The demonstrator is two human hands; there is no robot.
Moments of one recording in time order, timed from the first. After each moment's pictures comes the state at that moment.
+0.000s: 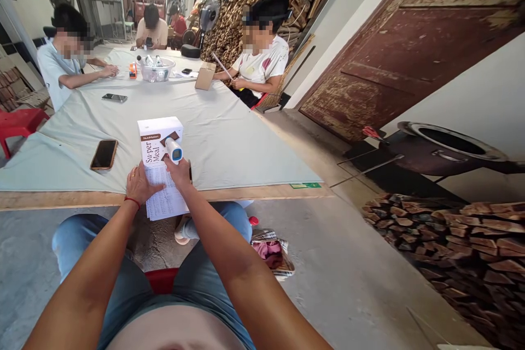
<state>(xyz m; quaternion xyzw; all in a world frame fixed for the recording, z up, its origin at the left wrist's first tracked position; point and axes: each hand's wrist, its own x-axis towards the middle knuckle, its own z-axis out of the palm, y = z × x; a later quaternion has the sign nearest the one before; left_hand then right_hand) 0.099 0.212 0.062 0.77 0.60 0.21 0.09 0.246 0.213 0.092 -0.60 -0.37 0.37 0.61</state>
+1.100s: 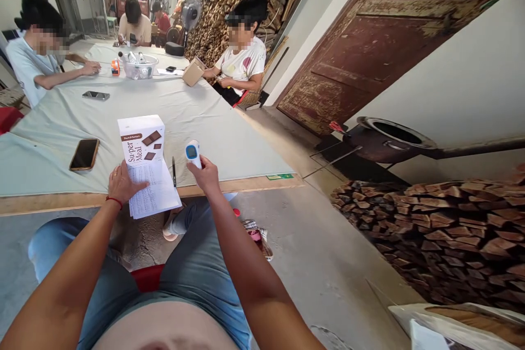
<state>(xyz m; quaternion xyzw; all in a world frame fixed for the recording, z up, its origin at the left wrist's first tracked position) 0.098 0.216 0.069 0.77 0.59 0.21 0.08 0.361 0.143 0.102 -0.69 -0.45 0.22 0.51</state>
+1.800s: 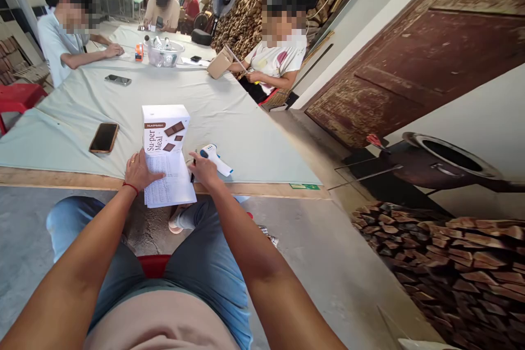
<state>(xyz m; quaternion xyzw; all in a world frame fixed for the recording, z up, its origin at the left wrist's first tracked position) 0.102 0.209 0.060 0.77 0.60 0.21 0.11 0.337 0.188 0.070 -0.75 -0.62 0.12 0.20</state>
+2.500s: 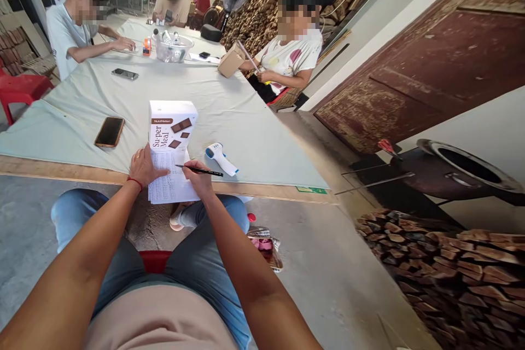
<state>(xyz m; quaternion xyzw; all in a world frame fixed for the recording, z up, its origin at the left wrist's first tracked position) 0.105 0.204 0.063 0.76 0.61 0.18 0.10 0.299 0.157 0.040 -0.54 -0.49 0.36 0.58</state>
